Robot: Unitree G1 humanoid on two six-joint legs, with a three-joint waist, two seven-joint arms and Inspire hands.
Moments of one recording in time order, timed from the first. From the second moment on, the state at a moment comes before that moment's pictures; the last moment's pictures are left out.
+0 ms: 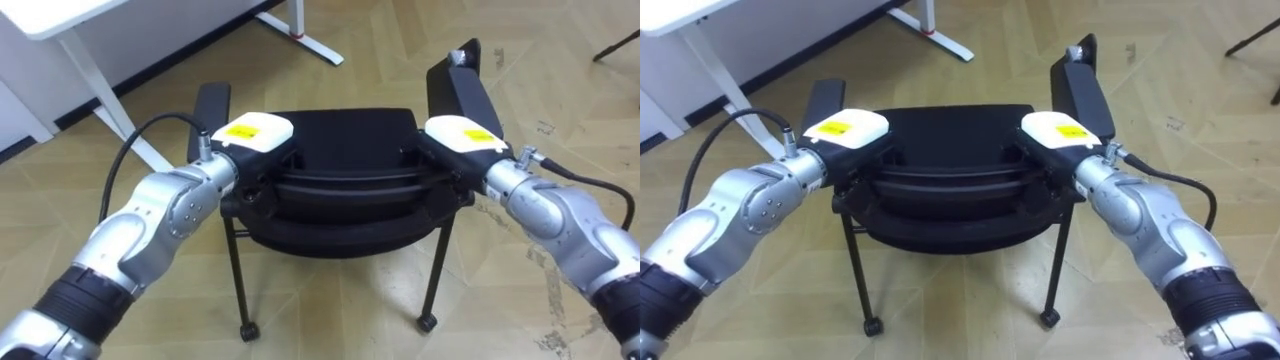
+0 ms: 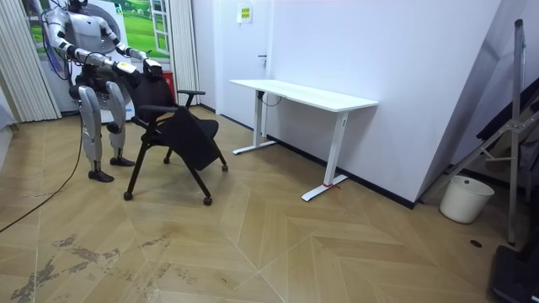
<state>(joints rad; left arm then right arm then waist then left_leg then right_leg) -0.45 0.51 -0.47 0.26 0.77 -0.05 -0.33 -0.41 -0.58 0.33 0.53 -0.64 -0.29 0.19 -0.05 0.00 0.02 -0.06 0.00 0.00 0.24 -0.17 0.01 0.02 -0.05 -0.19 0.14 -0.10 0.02</state>
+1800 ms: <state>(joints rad) -0.45 0.53 -0.44 0.25 0.80 -0.09 -0.41 -0.33 -0.58 0.33 0.42 -0.64 -0.26 0.11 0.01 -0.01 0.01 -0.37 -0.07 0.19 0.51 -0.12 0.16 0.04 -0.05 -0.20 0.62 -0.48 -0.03</state>
